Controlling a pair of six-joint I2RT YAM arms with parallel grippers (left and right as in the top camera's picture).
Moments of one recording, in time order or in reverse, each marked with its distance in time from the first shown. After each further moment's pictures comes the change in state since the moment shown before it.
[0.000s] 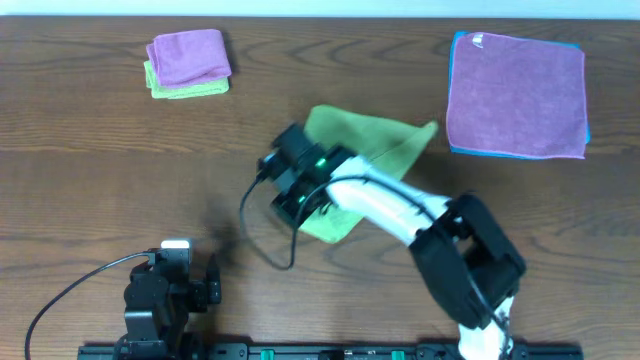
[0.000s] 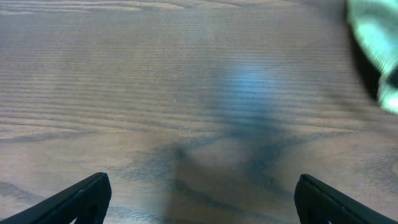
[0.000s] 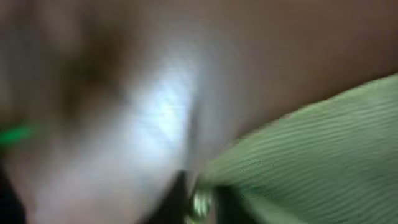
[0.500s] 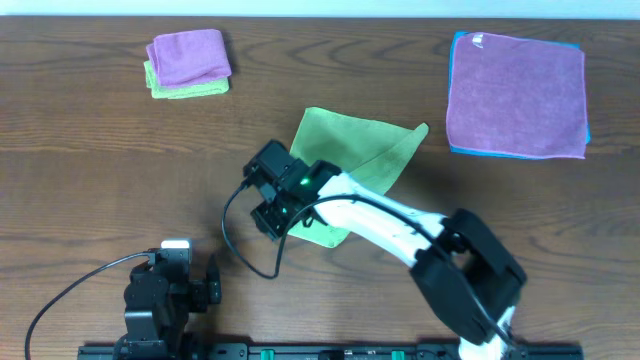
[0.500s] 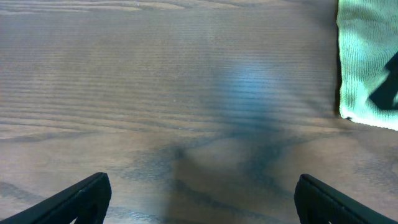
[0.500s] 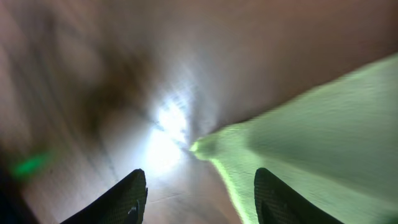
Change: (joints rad) left arm 0.000 0.000 0.000 0.000 0.000 0.000; right arm 0.054 -0.051 -0.002 0.032 0.120 0.207
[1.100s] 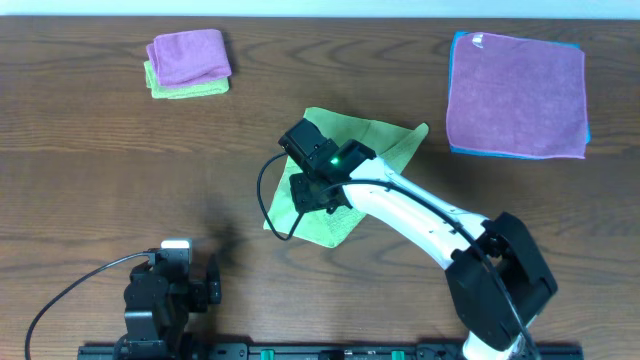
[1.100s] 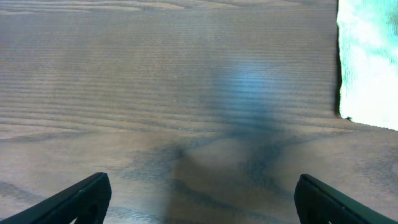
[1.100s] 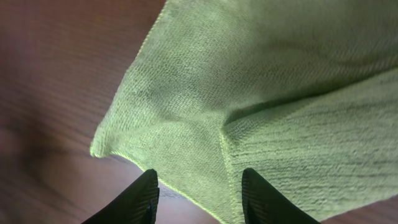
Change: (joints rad) left arm 0.000 0.000 0.000 0.000 0.000 0.000; right arm -0.101 -0.081 -0.001 -0.176 0.187 0.389
